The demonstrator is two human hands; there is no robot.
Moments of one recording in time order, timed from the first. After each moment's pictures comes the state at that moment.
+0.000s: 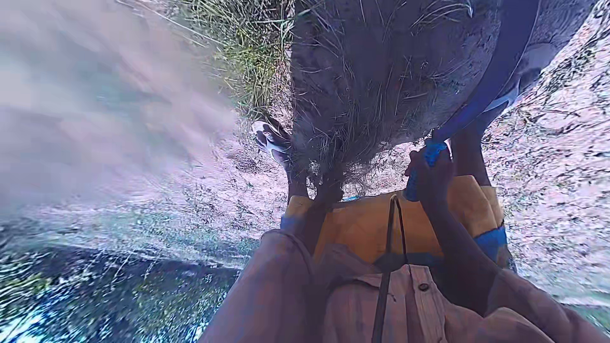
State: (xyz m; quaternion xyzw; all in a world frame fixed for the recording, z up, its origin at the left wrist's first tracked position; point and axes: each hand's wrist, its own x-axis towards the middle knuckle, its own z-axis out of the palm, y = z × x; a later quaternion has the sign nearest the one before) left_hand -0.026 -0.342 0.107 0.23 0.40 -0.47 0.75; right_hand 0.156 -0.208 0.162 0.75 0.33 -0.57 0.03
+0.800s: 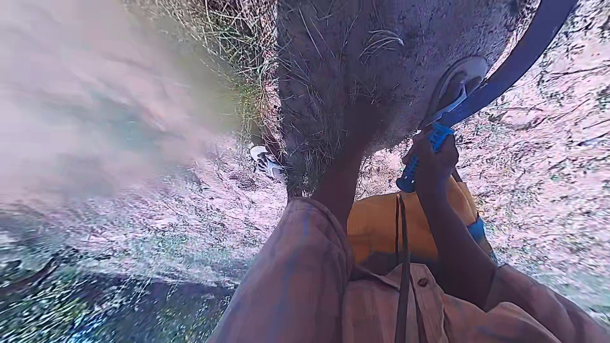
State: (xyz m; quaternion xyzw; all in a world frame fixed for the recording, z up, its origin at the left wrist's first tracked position) left_hand 0.069 -0.141 0.020 0.32 0.74 -0.26 0.54; right_hand 0.192 -0.145 0.172 0.78 0.24 -0.56 -0.11
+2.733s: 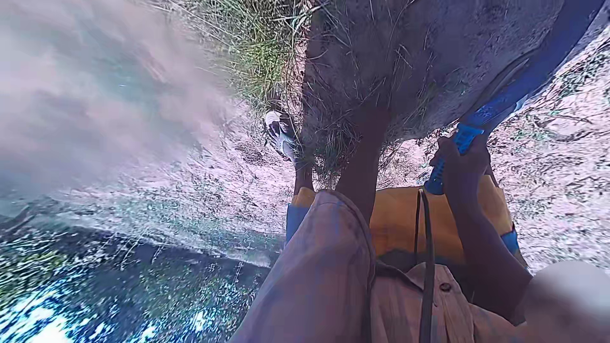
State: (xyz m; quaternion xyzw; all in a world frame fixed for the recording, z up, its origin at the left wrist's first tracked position) left_hand 0.036 -0.207 0.006 -0.12 0.81 -0.05 0.57; right_hand 0.176 -0.169 0.160 0.76 0.36 -0.54 0.03
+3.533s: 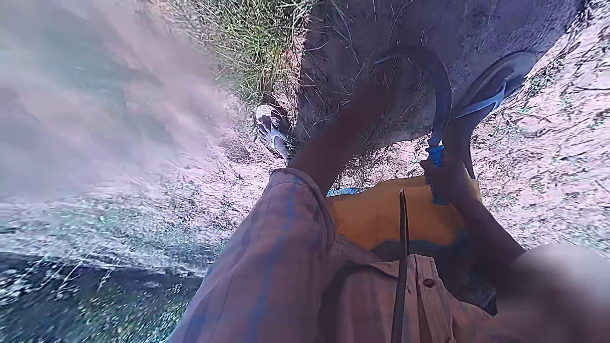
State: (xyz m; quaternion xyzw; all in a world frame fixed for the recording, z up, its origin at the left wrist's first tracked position) left_hand -0.022 -0.160 0.064 0.53 0.51 -0.26 0.63; right_hand 0.201 -0.184 0.178 0.64 0.39 -0.57 0.35
